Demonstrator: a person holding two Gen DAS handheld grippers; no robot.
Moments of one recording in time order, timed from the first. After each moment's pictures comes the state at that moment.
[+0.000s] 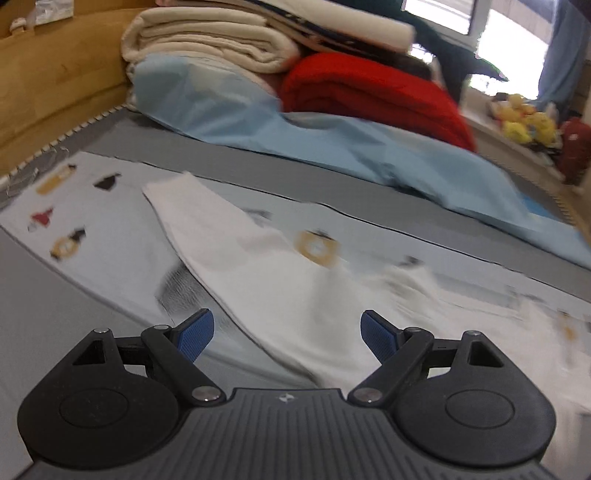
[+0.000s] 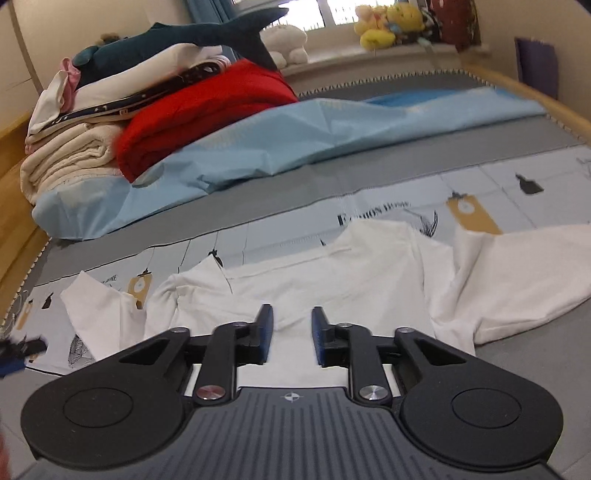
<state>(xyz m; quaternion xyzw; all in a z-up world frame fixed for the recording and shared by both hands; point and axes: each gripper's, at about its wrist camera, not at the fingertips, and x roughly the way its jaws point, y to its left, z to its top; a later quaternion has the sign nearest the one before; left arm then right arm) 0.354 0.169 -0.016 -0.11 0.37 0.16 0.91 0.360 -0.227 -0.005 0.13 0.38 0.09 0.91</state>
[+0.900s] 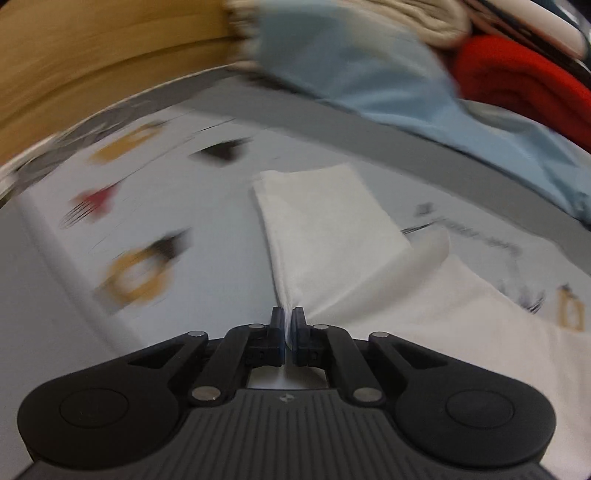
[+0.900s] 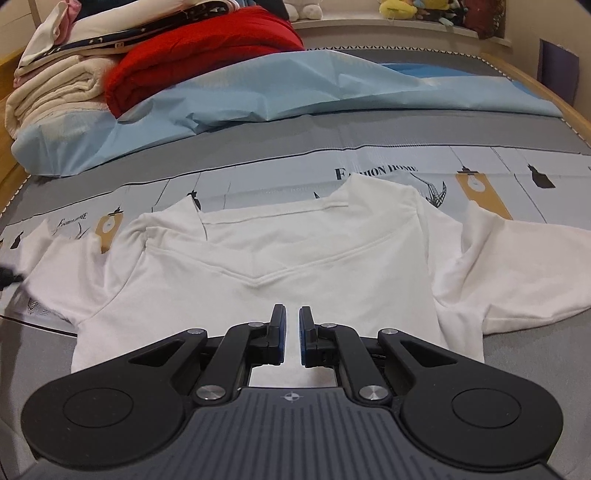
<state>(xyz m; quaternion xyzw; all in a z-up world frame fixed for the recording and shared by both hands) 0.396 0.404 -0.132 -0.13 0.38 0.30 0.87 0.377 -0.200 -0.043 0.06 0.43 0.08 0.90</state>
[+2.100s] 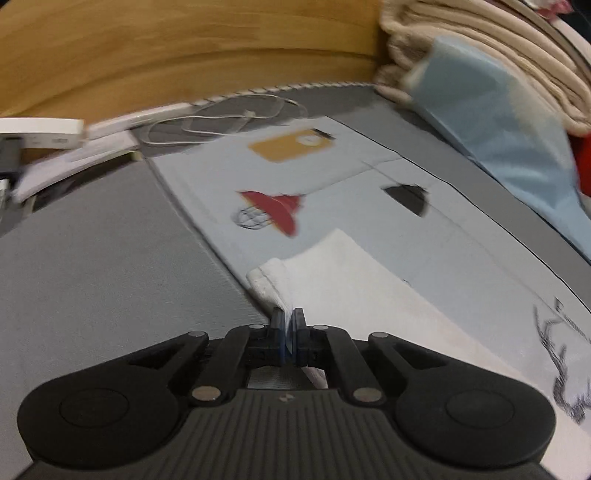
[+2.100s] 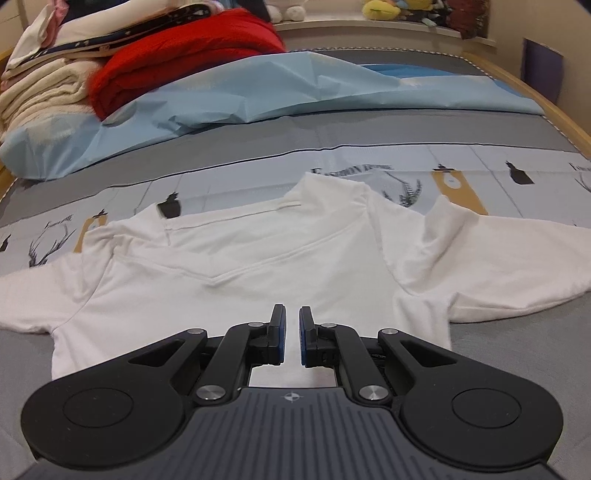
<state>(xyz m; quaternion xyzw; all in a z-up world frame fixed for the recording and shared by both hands) 0.345 0.514 -0.113 -0.20 0.34 0.43 0.81 0.375 -0.224 -0.040 0.06 0.43 0.04 0.90</state>
